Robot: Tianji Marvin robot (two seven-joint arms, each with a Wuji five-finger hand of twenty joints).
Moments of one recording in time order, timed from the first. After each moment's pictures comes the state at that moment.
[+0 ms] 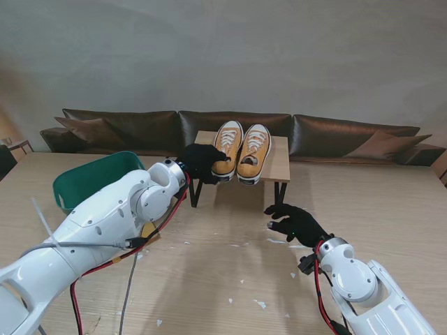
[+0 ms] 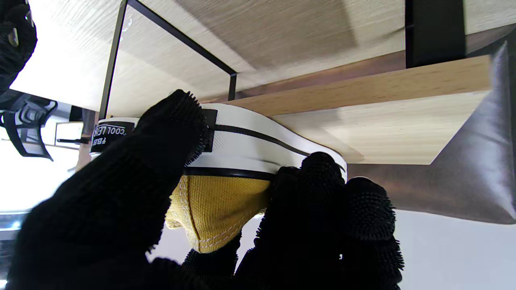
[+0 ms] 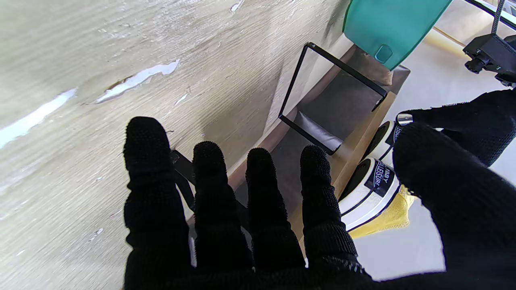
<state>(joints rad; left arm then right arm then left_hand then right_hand) 0.83 -1.16 -0.67 -1.13 0.73 -0.14 0.08 -1.54 -1.12 1.26 -1.48 -0.24 -0.11 0.07 0.77 -0.78 0.80 -0.18 0.76 0.17 1.07 1.03 0.84 0.38 0.64 1.40 0.86 0.29 1.14 0.89 0.51 0.33 1.48 0.75 0.31 -0.52 0.92 -0.06 0.51 0.00 0.47 0.52 0.61 0.14 0.41 0.45 0.68 0.25 0.20 0.37 0.69 0.37 0.64 0.69</state>
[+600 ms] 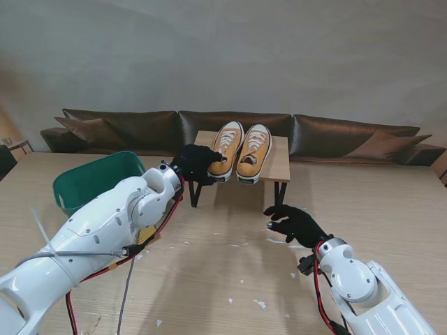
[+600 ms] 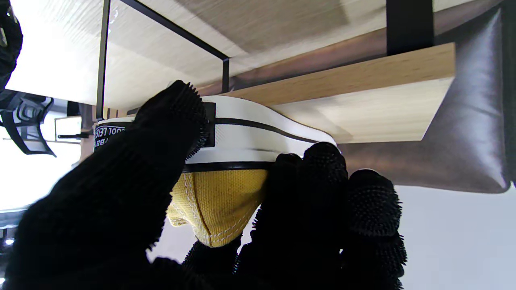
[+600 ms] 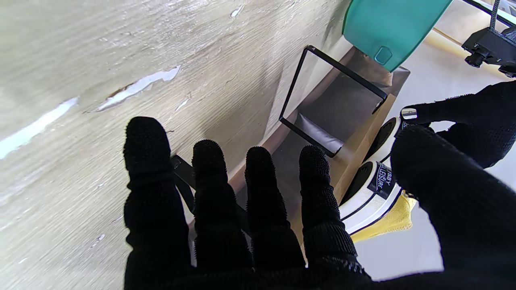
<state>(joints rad) 0.88 -1.15 -0.72 -1.14 0.83 -0.17 0.19 -1.54 -1.12 1.26 -1.48 -0.23 -0.11 0.07 0.78 -0.83 0.79 -0.19 0.79 0.19 1.07 1.03 1.01 0.33 0.58 1.35 0.96 0.29 1.08 0.86 0.62 0.35 1.47 0.68 0.31 -0.49 0.92 -0.06 0.51 0.01 0.47 0.52 0.63 0.15 0.41 0.45 0.69 0.25 0.21 0.37 0.69 0.37 0.64 0.69</state>
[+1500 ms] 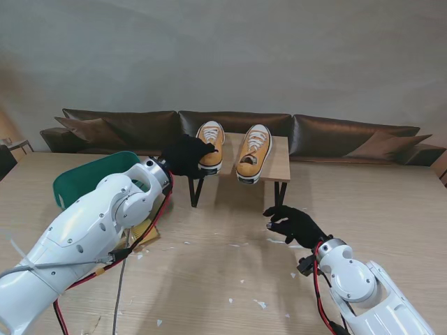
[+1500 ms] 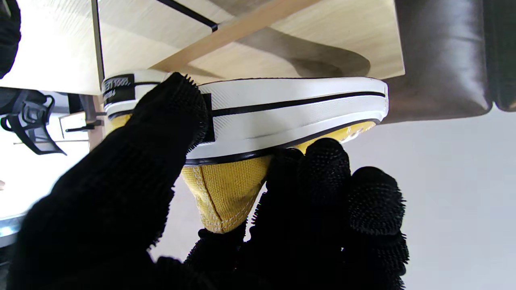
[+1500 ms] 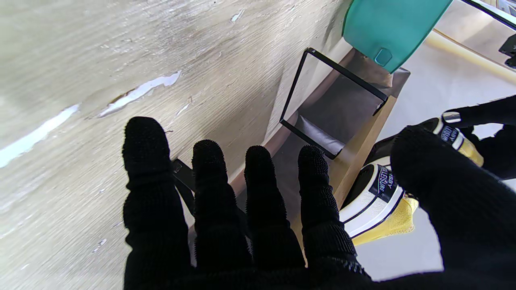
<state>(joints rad) 0.98 -1.10 -0.87 -1.31 0.98 -0.22 0.18 -1.54 -1.12 1.26 -1.47 -0.22 -0.10 0.07 0.80 -0.84 0.74 -0.21 0.80 0.22 1.07 1.03 1.08 0.31 0.55 1.34 0.99 0.29 1.06 0.85 0.64 0.35 1.47 0.66 0.31 -0.49 0.92 -0.06 0.51 0.02 0.47 0.52 0.64 0.15 0.41 0.45 0.69 0.25 0.21 0.37 0.69 0.37 0.64 0.69</state>
